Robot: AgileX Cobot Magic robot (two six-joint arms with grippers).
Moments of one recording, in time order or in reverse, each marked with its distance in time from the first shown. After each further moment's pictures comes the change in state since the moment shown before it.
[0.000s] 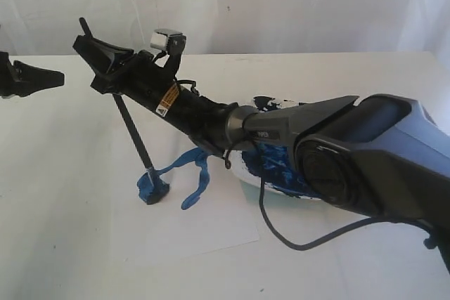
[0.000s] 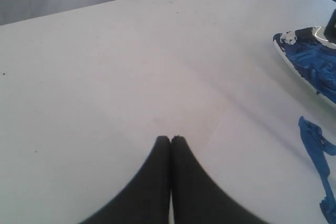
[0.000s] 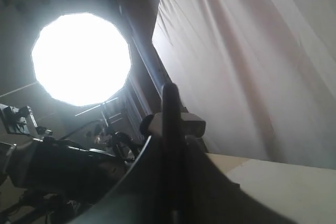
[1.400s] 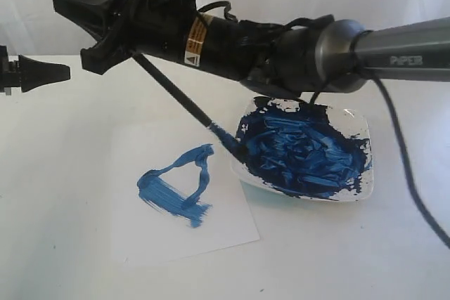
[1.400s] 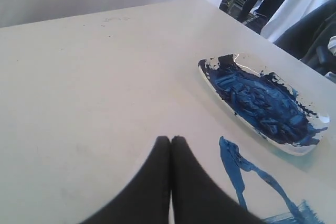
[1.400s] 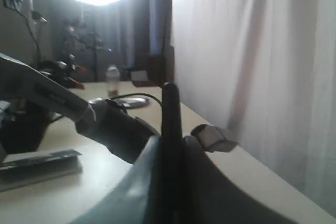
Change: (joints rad) left arm 0.000 -0.002 0.000 -0.018 0.212 -0.068; right arm -0.024 -0.628 0.465 -0.338 0.278 -0.186
